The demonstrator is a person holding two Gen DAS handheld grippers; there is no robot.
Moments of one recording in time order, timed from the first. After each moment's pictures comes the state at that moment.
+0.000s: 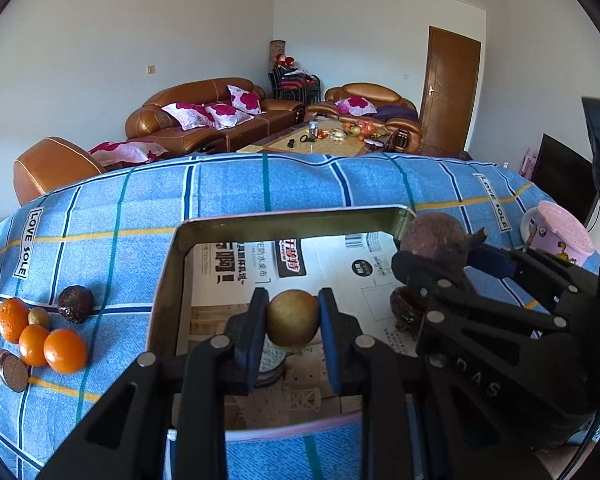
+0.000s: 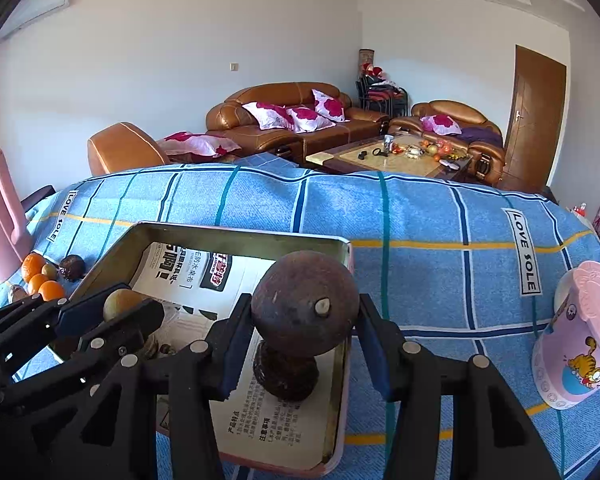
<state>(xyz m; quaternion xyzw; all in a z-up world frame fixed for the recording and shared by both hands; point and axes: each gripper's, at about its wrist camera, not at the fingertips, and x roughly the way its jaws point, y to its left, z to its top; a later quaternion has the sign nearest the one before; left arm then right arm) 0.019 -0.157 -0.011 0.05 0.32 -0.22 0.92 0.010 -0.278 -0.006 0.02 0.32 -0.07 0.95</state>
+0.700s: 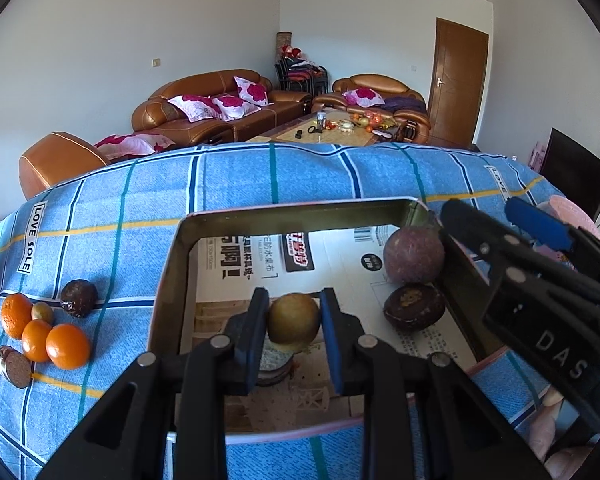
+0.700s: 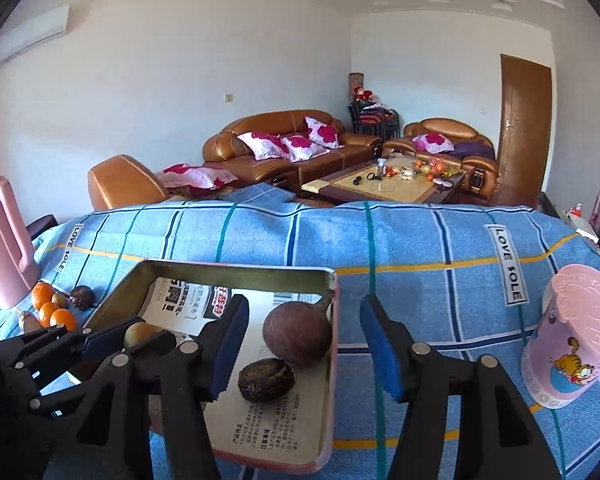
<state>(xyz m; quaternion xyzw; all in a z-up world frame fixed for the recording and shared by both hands) 0.023 -0.162 -0.014 0.06 0.34 -0.20 0.92 -0.012 -0.287 0.016 0.03 0.25 -0.10 0.96</state>
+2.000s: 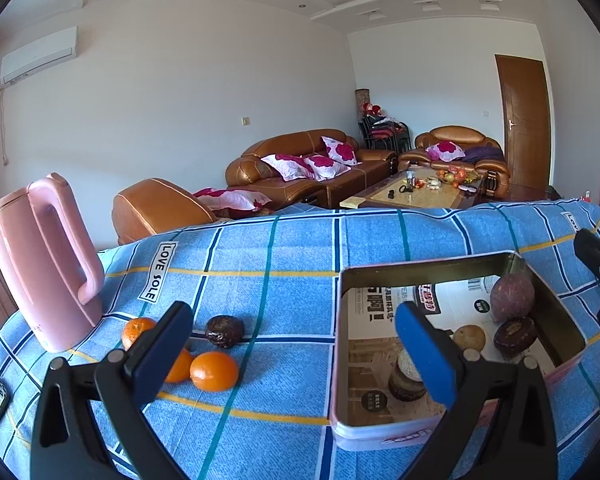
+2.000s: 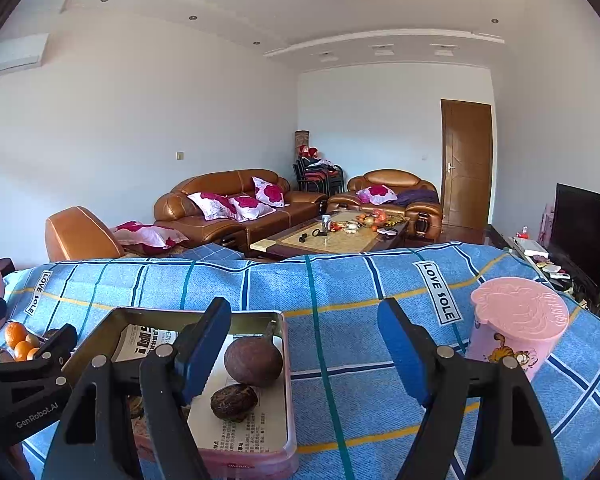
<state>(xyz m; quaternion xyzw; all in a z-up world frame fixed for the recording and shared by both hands) 0.002 -0.096 0.008 0.08 0.21 -0.04 0.97 -0.057 -0.274 0.026 0.03 0.15 -0.19 0.97</state>
